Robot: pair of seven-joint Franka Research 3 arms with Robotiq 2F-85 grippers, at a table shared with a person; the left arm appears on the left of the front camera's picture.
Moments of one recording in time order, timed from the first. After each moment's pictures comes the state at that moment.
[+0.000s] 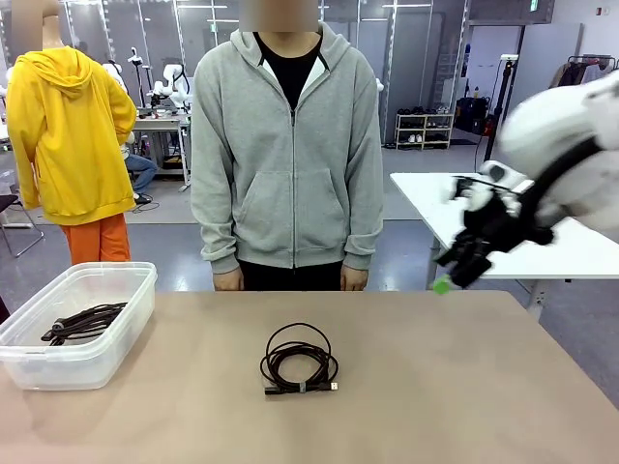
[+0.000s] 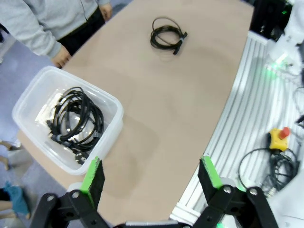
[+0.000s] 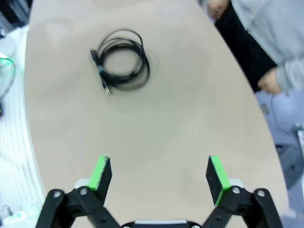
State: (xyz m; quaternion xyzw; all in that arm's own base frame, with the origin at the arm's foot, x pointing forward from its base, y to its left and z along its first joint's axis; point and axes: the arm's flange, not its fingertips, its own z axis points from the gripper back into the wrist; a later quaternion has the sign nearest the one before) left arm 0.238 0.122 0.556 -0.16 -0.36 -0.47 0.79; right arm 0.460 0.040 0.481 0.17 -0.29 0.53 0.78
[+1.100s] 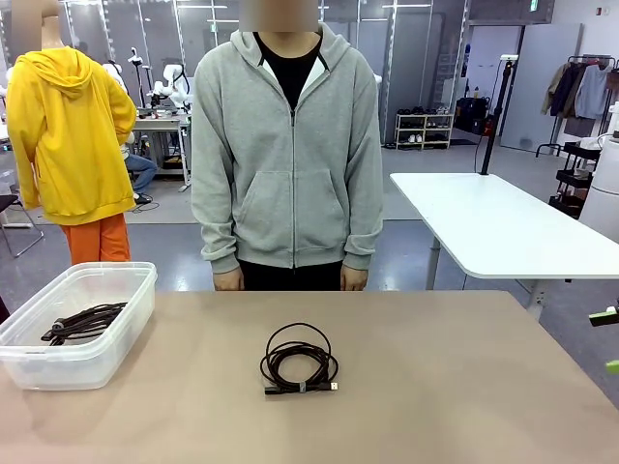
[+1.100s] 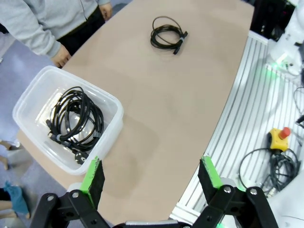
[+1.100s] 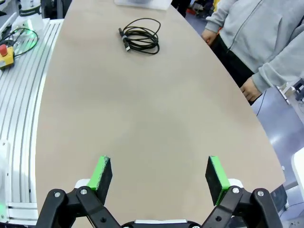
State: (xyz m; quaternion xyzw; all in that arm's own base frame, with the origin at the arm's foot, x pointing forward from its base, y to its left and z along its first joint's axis) left arm 0.238 0.122 0.556 -0.16 -0.36 -0.47 0.79; right arm 0.355 -0.210 0.369 0.22 -0.46 0.56 0.65
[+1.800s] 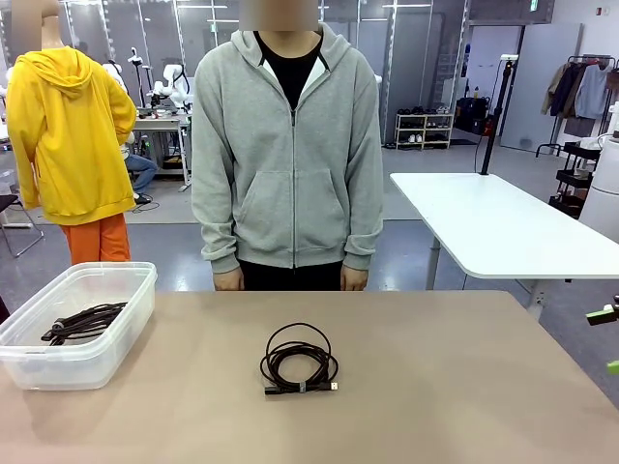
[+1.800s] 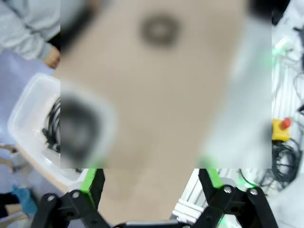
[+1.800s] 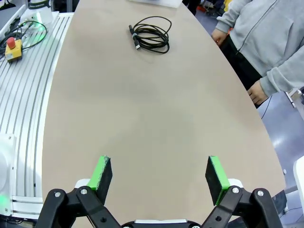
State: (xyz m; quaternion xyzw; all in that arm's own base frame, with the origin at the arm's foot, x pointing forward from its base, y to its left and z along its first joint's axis) left arm 0.250 0.065 0.568 -0.13 -0.32 -0.51 0.79; right arm 0.353 -0.202 0.381 0.22 -0.44 0.58 0.65
